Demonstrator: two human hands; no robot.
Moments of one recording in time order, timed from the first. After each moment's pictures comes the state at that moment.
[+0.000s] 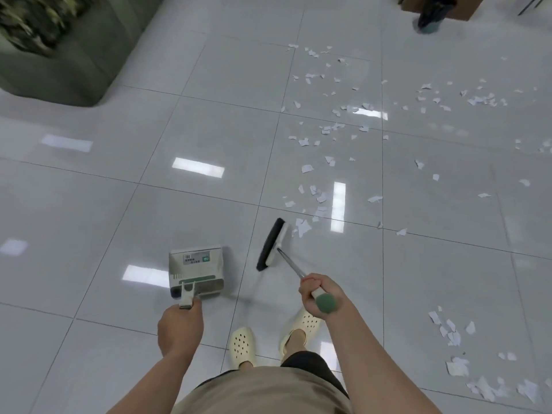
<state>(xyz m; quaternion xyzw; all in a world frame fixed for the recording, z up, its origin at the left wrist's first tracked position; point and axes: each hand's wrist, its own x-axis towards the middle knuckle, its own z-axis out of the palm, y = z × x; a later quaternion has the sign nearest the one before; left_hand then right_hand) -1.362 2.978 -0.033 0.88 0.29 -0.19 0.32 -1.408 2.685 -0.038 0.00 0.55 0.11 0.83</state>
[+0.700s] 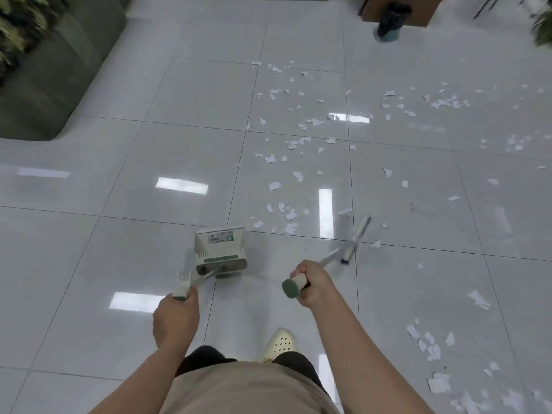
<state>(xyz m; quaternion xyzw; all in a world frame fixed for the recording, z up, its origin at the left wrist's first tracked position) -1.309 2.780 -0.014 0.91 0.22 -0.17 0.32 -1.356 2.514 -0.008 -0.21 0.60 0.06 0.77</state>
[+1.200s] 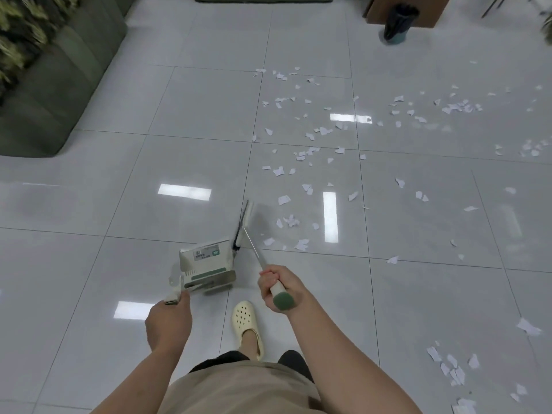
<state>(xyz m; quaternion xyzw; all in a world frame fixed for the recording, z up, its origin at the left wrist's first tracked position) -1.182 2.792 -0.018 0.89 0.27 -0.17 0.33 -1.220 2.559 -0.020 -0.01 0.47 0.17 0.87</state>
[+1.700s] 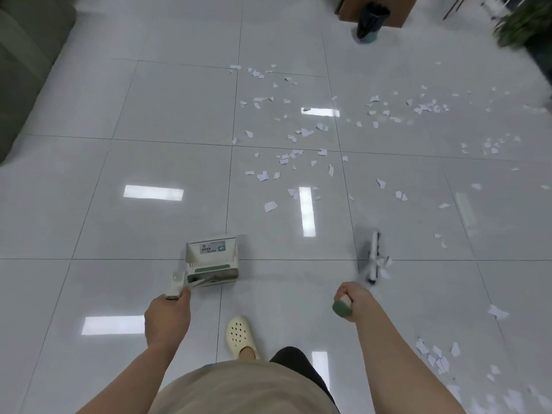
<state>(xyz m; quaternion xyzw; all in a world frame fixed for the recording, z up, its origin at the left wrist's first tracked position) -1.052 2.785 -0.030 0.89 0.19 -0.23 0.34 -1.215 2.450 -0.042 -0.23 0.72 0.06 0.65</state>
